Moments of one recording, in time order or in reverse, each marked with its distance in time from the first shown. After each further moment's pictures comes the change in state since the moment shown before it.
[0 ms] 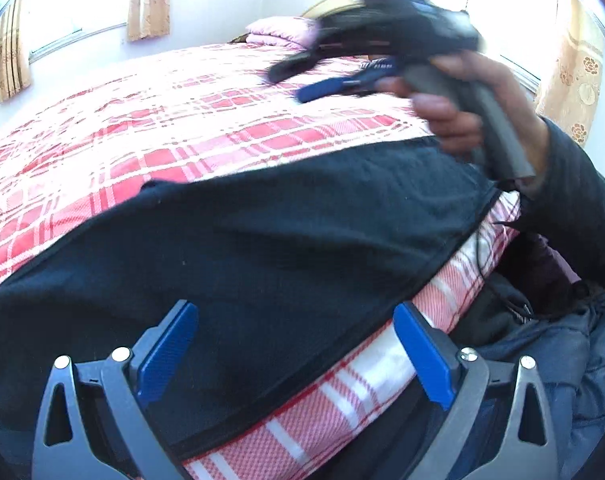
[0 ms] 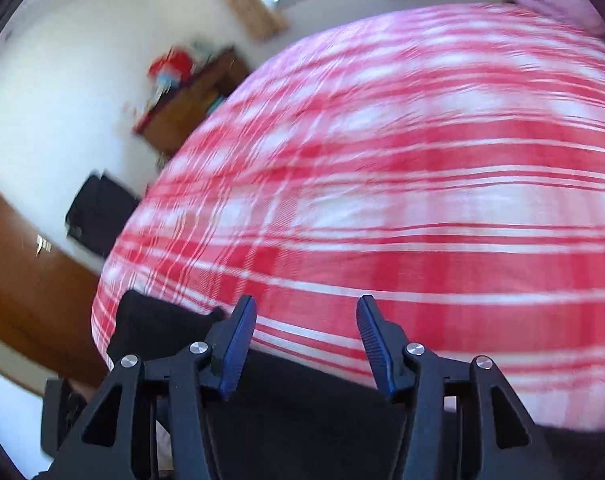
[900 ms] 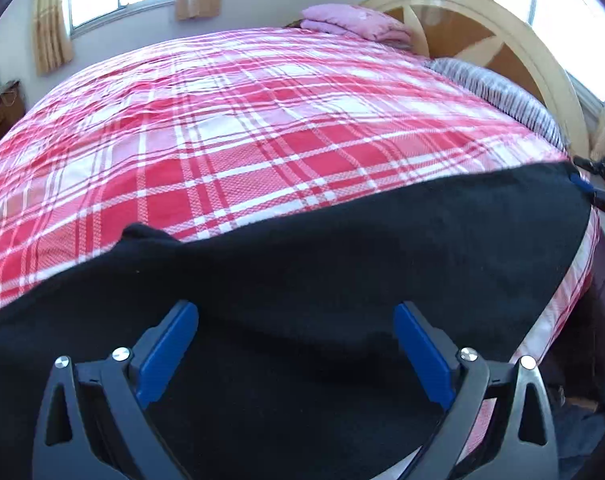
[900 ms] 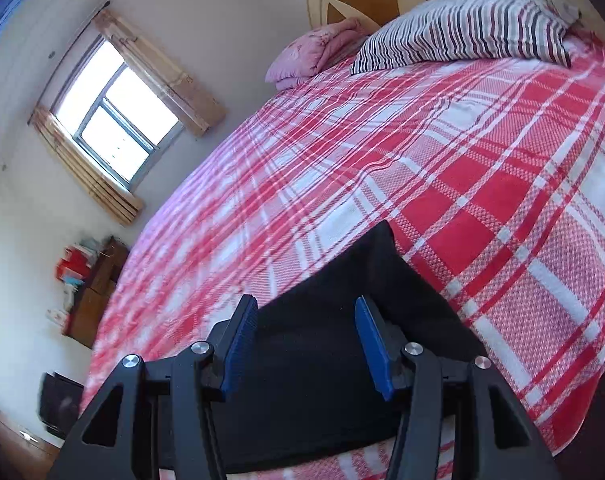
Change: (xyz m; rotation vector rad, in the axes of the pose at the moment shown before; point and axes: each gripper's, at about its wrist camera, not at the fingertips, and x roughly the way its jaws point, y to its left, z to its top) left arm 0.063 0.001 0.042 -0.145 0.036 0.154; right arm -0.285 -0.253 -0.151 0.531 -0.485 -0.262
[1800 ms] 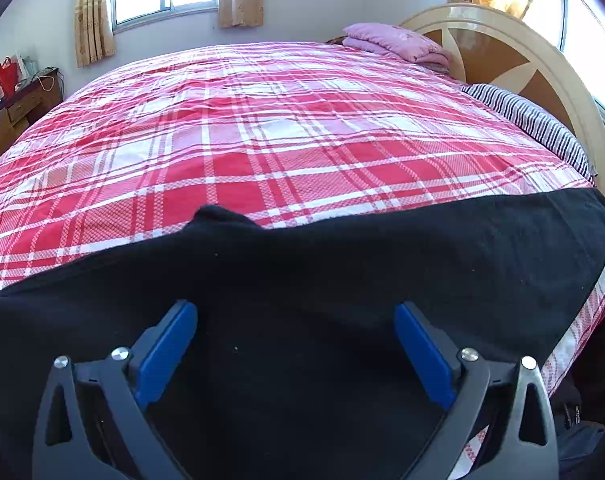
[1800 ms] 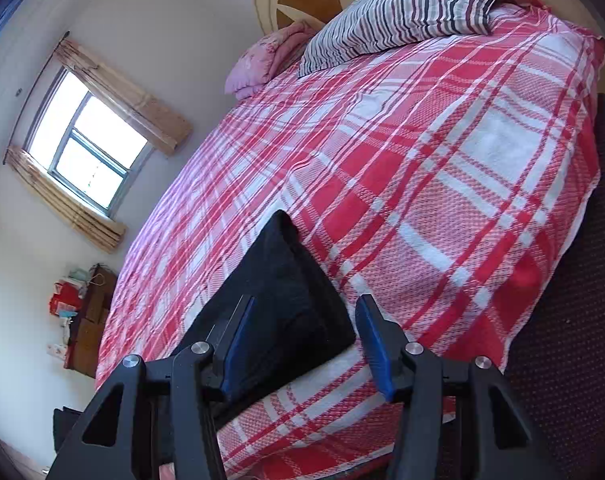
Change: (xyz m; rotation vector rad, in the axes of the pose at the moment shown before) left arm -0.007 0.031 -0.011 -0.064 -0.061 0.120; right arm -0.043 -0.053 -0.017 0.112 -0.002 -0.071
